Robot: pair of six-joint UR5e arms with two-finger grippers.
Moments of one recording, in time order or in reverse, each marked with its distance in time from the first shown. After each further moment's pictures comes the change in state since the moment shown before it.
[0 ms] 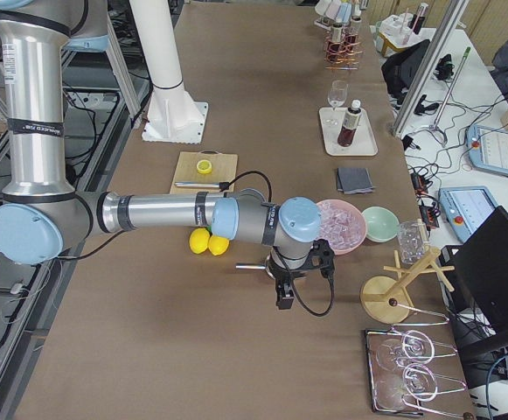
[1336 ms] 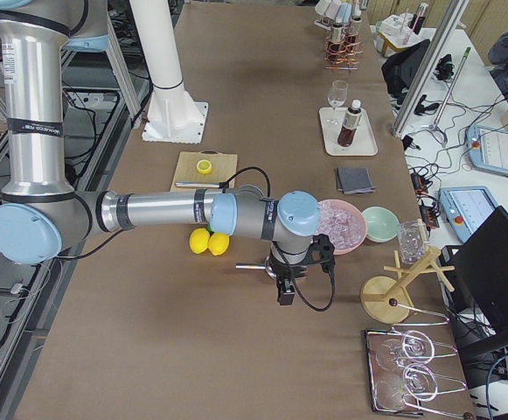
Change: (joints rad) left arm 0.019 0.444 -0.479 0.017 0.138 0.853; right arm 0.002 -0.004 0.026 0.000 0.001 0.005
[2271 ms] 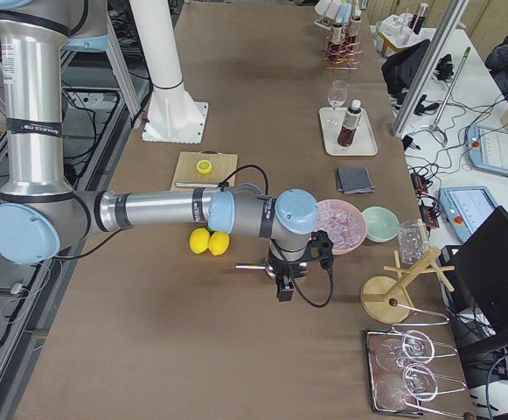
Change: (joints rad) left arm -0.008 0.164 -0.085 0.258 0.243 0.600; right arm -0.001 -0.008 0.016 -0.002 0.026 0.002
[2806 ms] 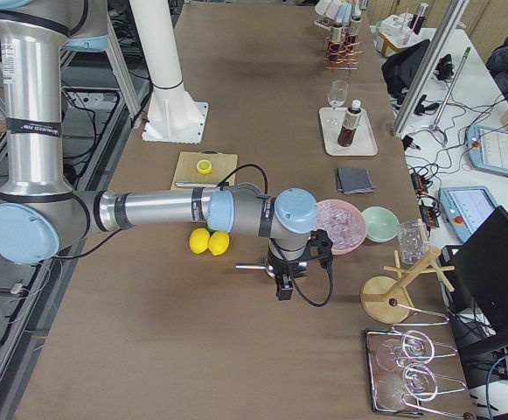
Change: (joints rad) left arm -0.022 0.062 0.008 -0.017 -0.015 0.028; right arm 0.001 -0.003 0.006 -0.003 0.006 0.001
